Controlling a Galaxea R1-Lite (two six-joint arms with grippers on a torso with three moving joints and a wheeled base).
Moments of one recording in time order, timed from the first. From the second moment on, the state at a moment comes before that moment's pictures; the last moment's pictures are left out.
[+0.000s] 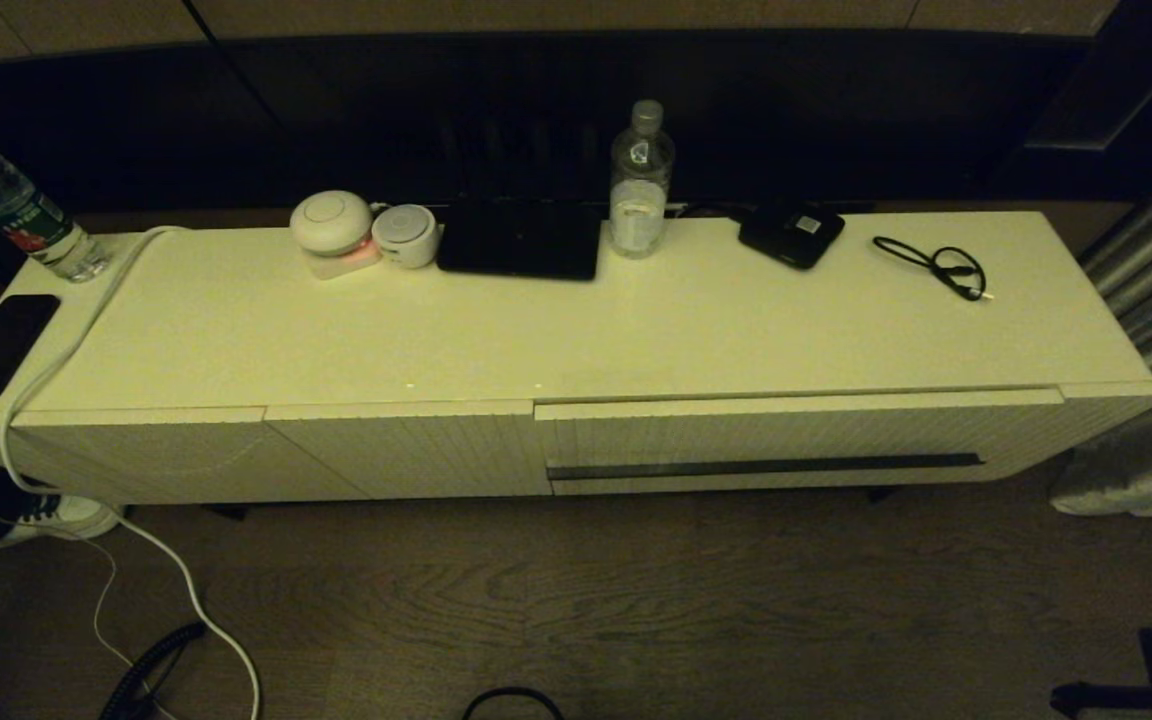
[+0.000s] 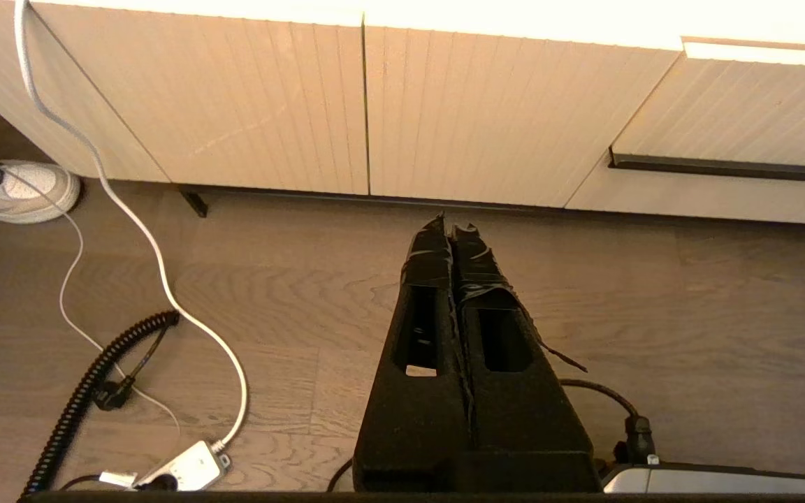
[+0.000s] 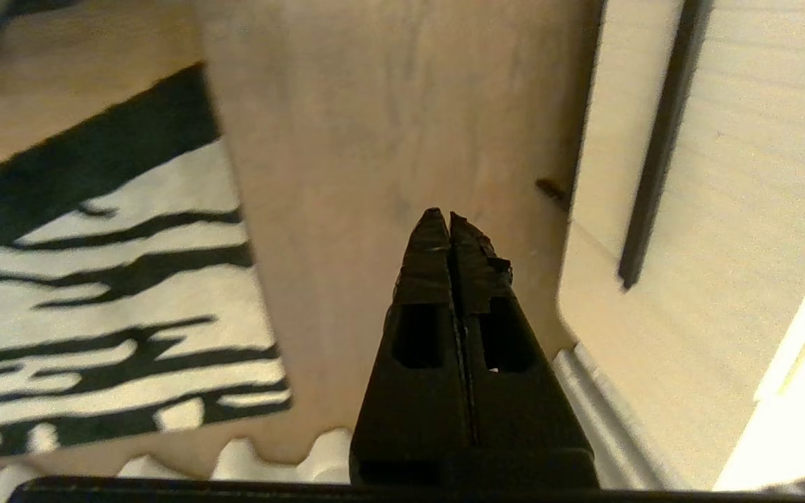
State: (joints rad) left arm 0.00 0.00 0.00 -0.04 0.02 -0.09; right arm 0.11 1.12 -0.42 0.12 0.10 -1.42
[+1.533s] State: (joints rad) left arm 0.00 0.00 0.00 -0.04 0.02 -0.09; right arm 0.17 1.86 -0.66 -0.29 0.25 -1.38
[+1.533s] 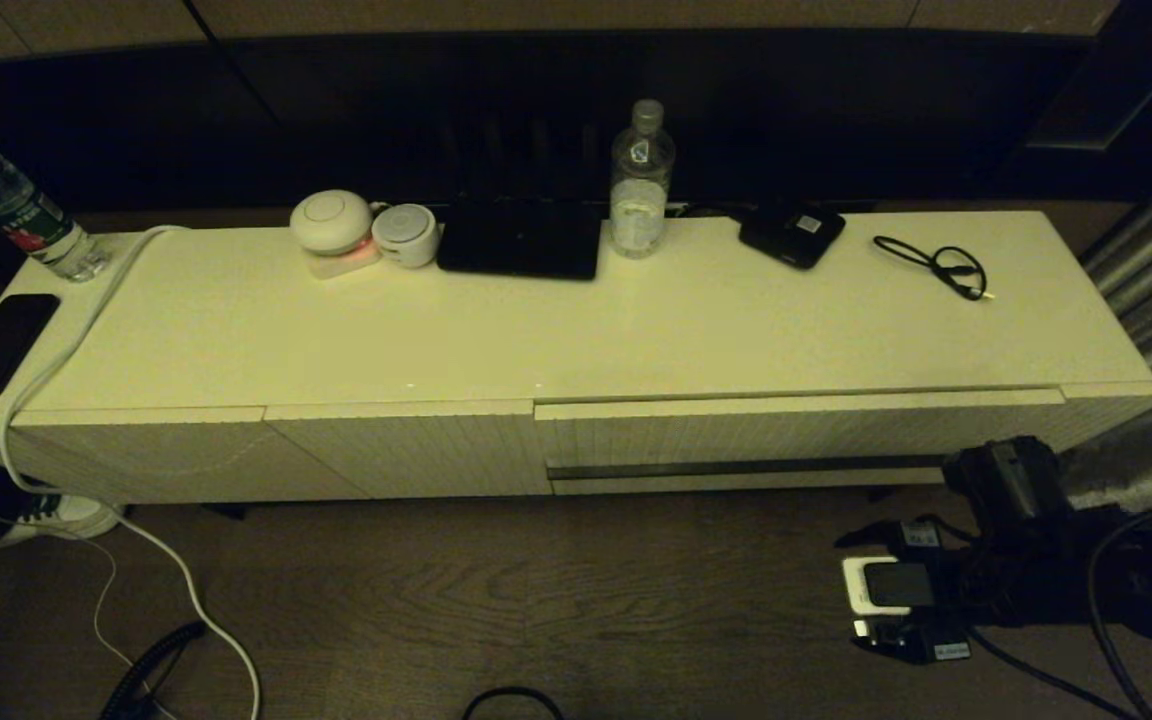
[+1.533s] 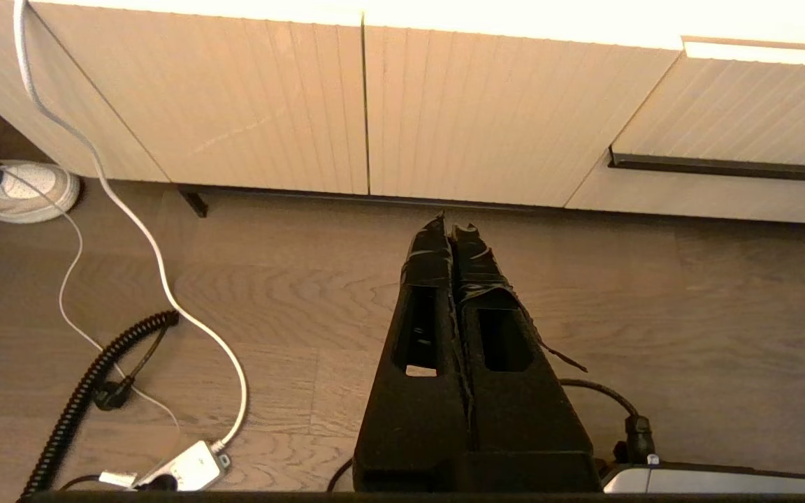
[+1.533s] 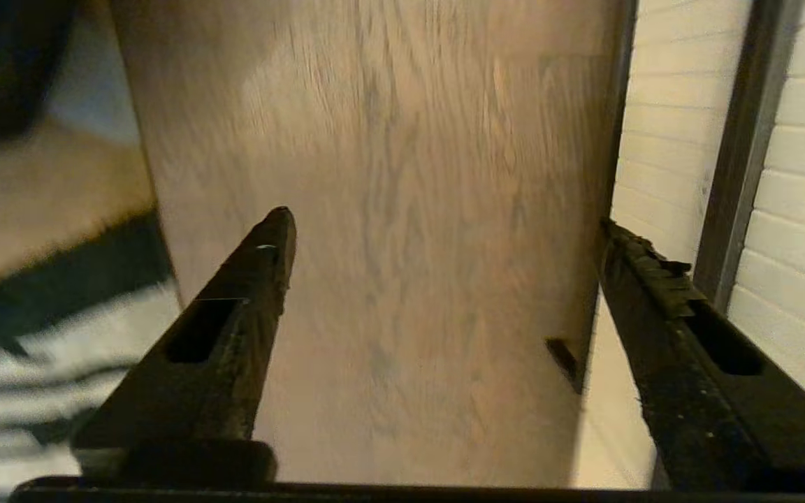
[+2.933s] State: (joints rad) left arm 0.00 0.00 0.00 -0.04 0.02 -0.09; right arm 0.17 2.08 -0.93 -0.28 0.07 -1.42
